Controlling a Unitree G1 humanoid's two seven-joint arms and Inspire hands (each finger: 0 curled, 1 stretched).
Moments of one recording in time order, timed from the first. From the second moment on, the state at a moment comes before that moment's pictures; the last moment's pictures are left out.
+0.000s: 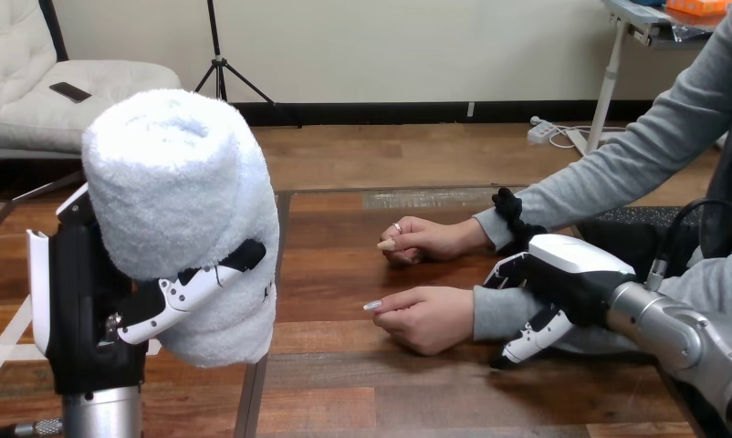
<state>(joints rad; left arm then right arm) 0.11 0.07 0.14 0.09 -0.07 -0.78 -0.02 -0.68 -0.53 0.40 1.16 -0.64 -0.56 0.10</state>
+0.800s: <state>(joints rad) 0.11 0.07 0.14 0.09 -0.09 -0.79 -0.03 -0.67 -0.50 0.46 1.16 -0.68 -0.55 -0.01</state>
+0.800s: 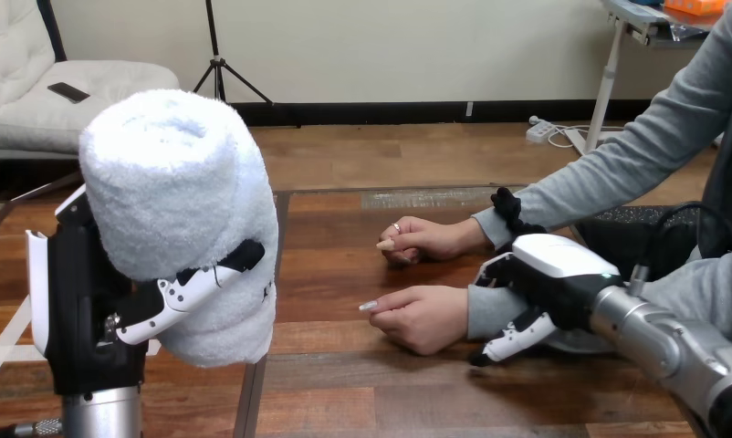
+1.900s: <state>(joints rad) 0.11 0.07 0.14 0.10 -0.08 -0.80 -0.03 -0.67 -0.47 0.47 1.17 -0.68 -0.58 -0.05</state>
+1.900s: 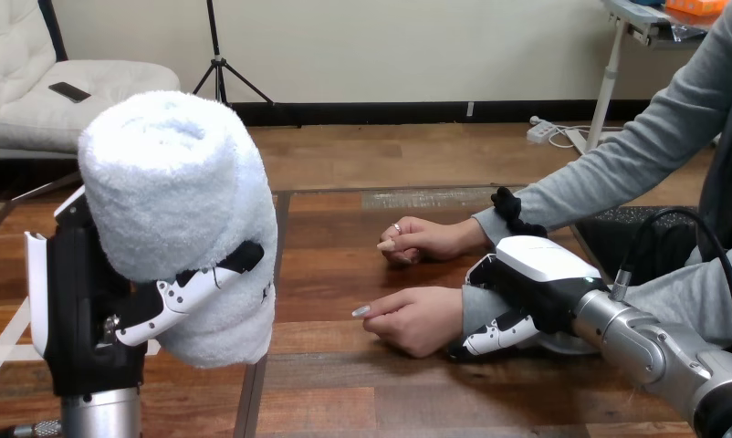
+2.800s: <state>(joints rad) 0.11 0.07 0.15 0.11 -0.09 -0.80 -0.03 -0.67 -0.47 0.47 1.18 -0.67 -0.61 -0.06</state>
